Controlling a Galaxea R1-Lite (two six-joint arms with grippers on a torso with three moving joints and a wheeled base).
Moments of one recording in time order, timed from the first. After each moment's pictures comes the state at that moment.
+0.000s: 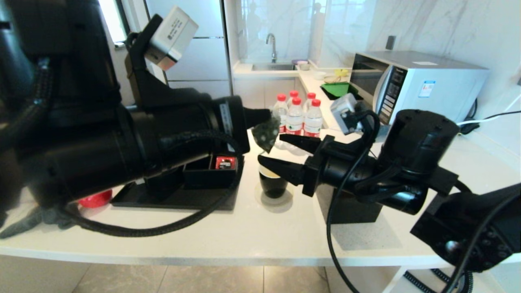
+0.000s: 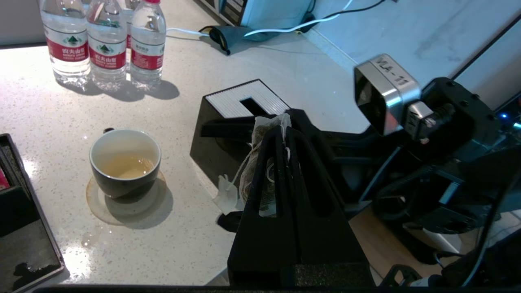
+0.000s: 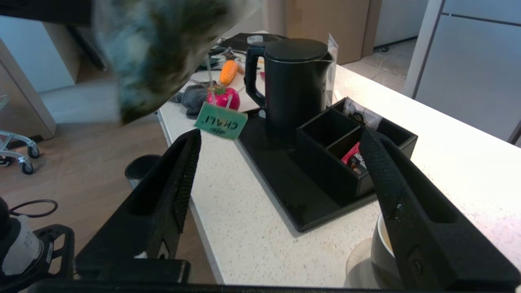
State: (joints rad) left arm -0.82 1.46 -1.07 -0.31 0.00 -0.35; right arm 0.68 1.82 -0.87 -1.08 0.40 0.07
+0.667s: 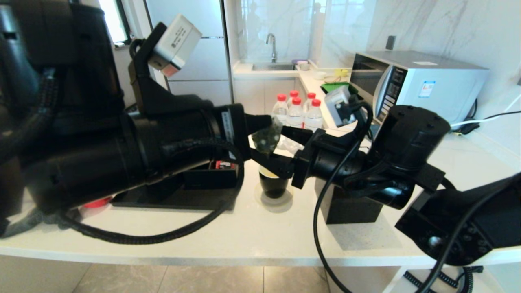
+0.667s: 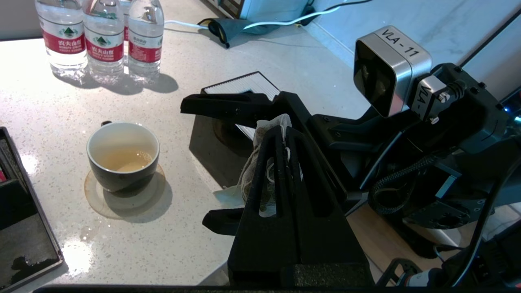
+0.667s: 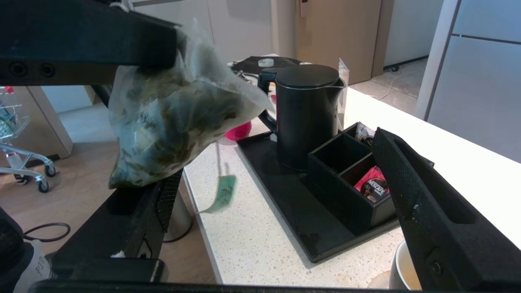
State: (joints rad) left arm -0.82 1.46 -1.05 -0.31 0.00 -0.35; right arm 0.71 1.85 -0.92 -1.14 0.40 0.12
